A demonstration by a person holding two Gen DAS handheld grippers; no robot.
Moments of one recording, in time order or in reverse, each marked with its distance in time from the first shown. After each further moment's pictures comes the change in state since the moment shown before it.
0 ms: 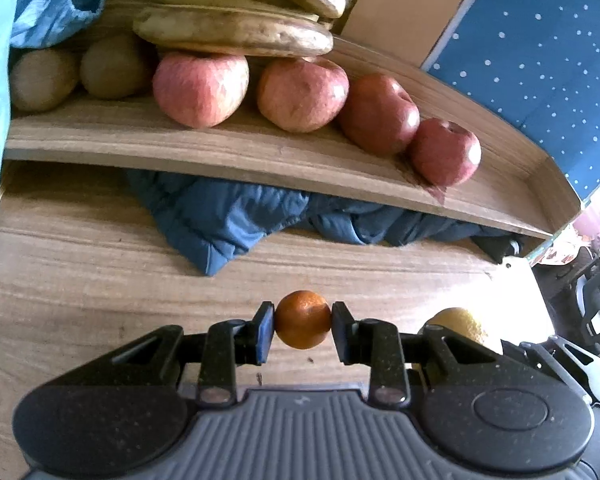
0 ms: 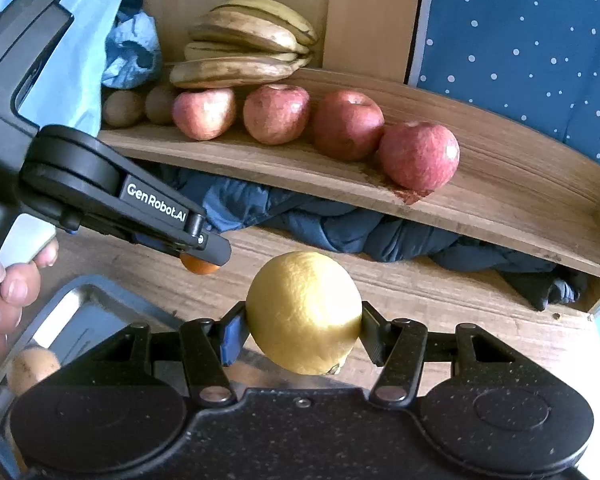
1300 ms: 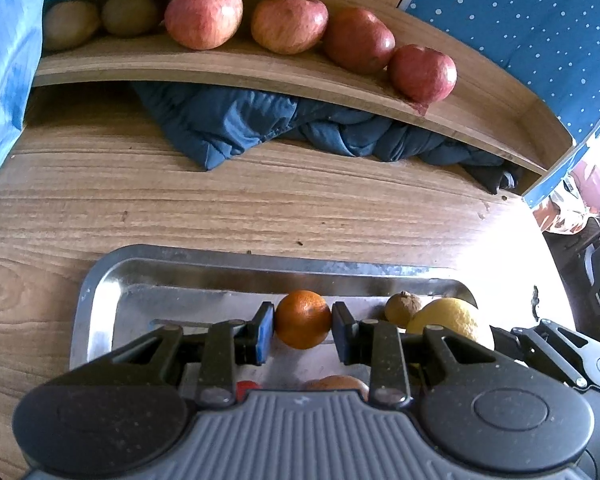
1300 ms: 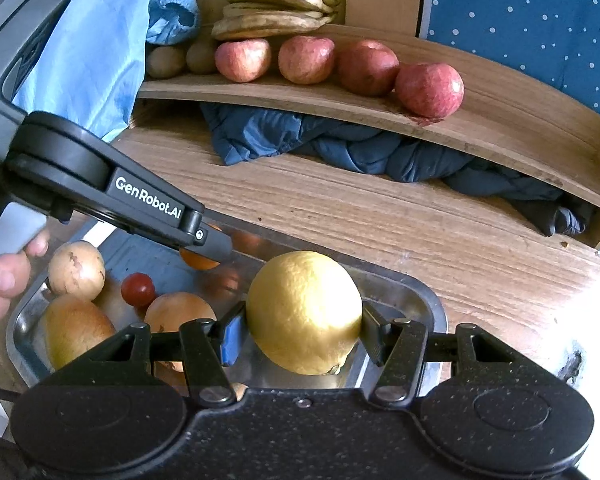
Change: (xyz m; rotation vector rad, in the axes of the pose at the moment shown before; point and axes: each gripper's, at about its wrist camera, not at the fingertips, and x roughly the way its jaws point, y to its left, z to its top) left arm -0.028 -0.004 -0.051 0.019 0.080 0.036; right arm -0.033 0.005 -0.058 -0.004 0.072 0.065
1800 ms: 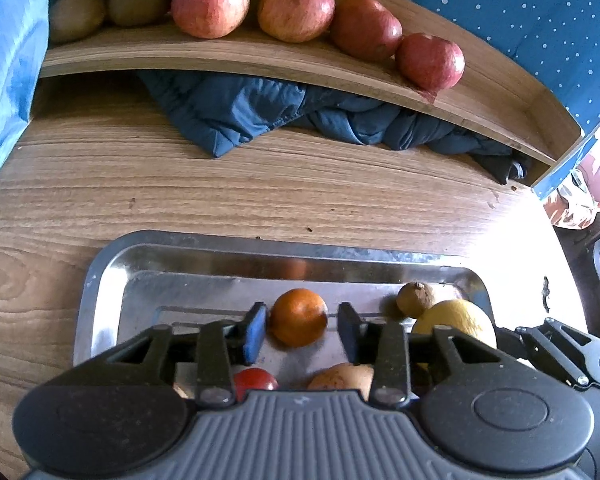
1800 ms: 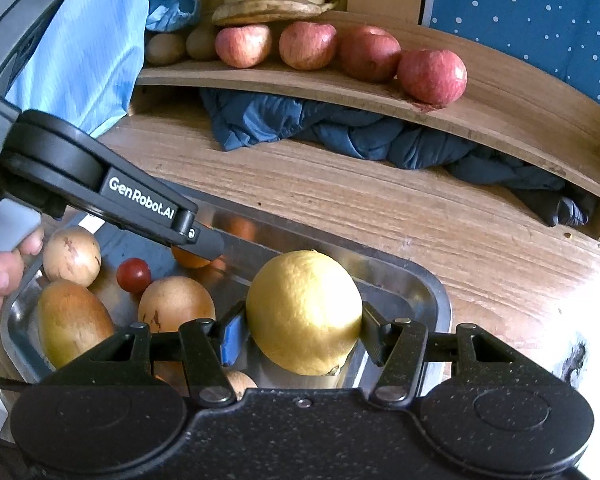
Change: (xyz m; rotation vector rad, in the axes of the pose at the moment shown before) left arm 0.000 0.001 -0.005 0.002 0.014 0.028; right arm 0.008 0.000 -0.004 -0.007 0.032 -0.003
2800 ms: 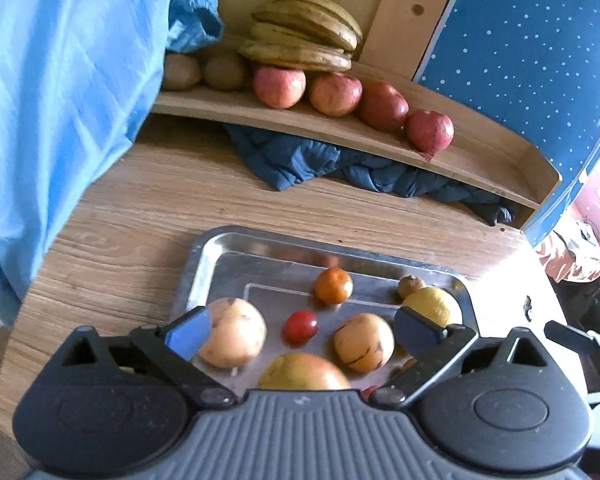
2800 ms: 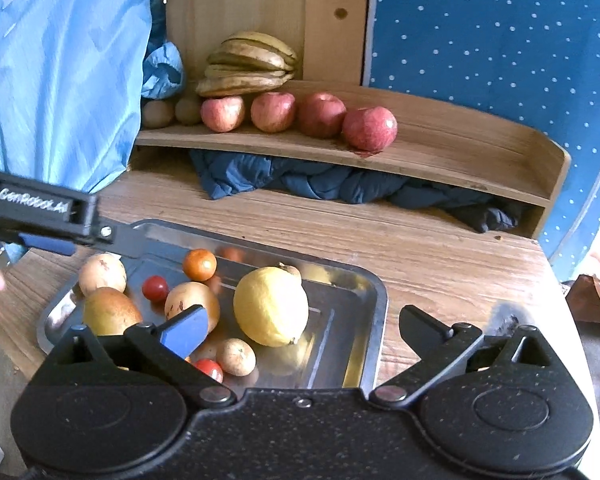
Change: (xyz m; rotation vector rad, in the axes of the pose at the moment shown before) left arm -0.102 0.016 -0.059 -0.052 -0.221 0.073; right arm -0.089 0.001 -0.033 0.082 -0.171 -0.080
